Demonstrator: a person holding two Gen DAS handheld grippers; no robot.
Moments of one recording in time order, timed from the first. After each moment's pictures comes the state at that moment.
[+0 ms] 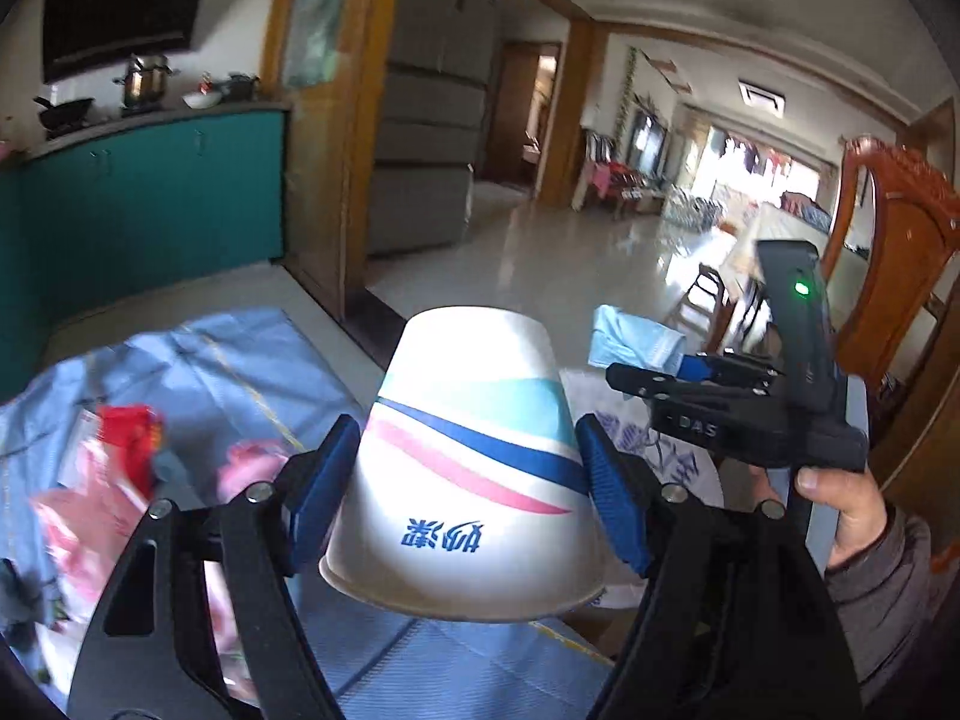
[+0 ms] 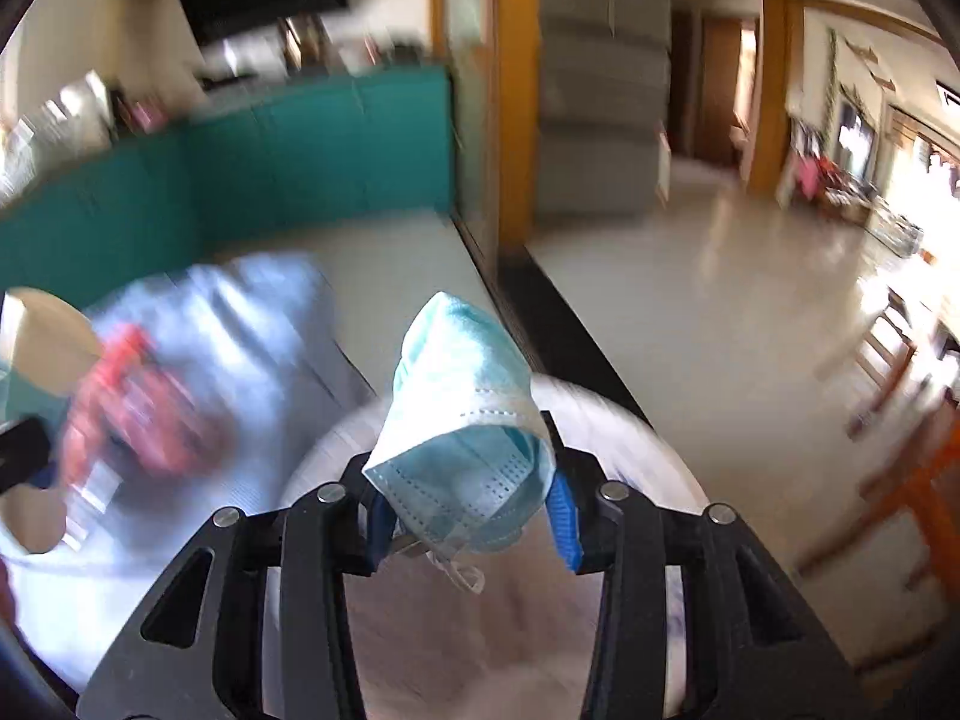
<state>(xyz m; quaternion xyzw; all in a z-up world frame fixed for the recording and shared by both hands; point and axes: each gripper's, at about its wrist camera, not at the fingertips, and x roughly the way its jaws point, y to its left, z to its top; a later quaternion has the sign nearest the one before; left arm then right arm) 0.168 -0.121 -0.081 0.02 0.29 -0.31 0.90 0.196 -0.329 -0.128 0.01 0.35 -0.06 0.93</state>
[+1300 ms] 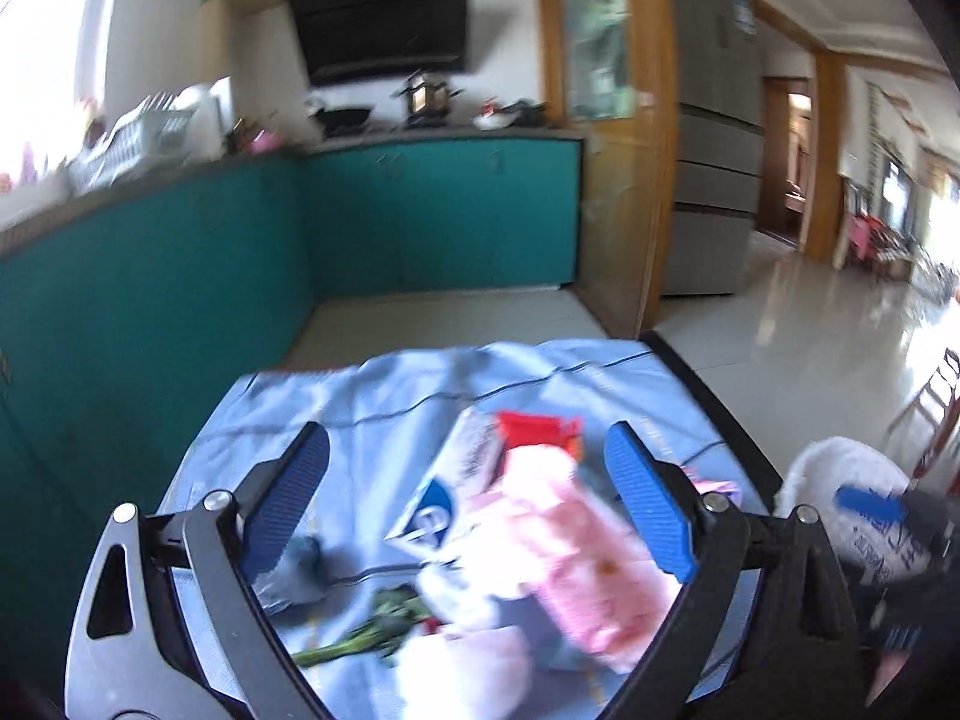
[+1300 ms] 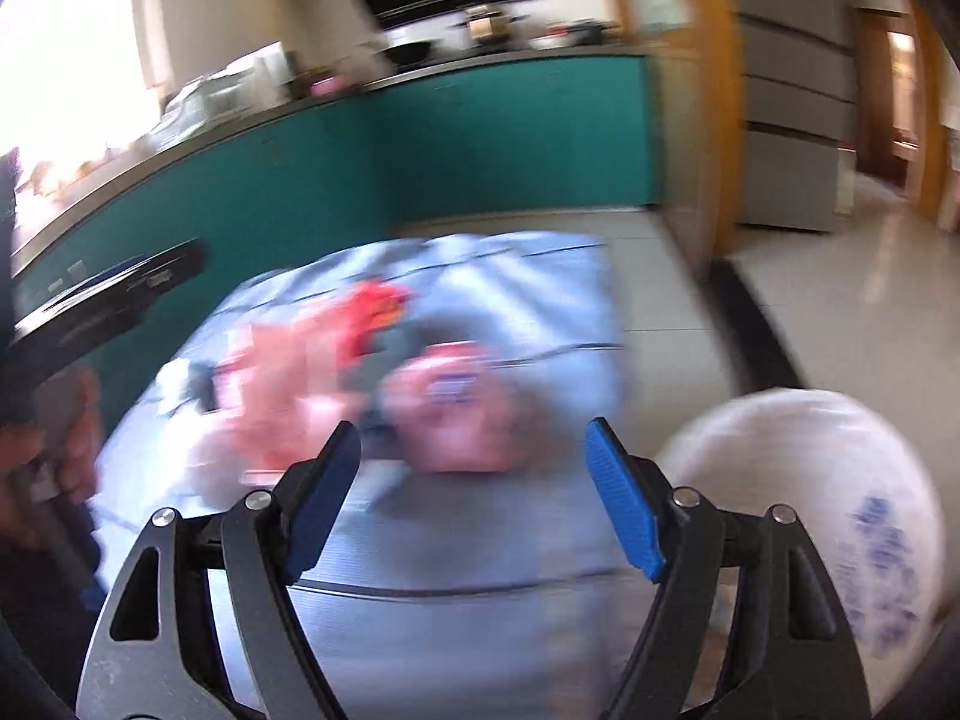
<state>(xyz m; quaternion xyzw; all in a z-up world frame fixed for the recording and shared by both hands) 0.207 0.056 -0.056 0.00 0.25 0.04 0.97 0.204 -0.158 -0.129 0.04 0.34 0.20 0.92</state>
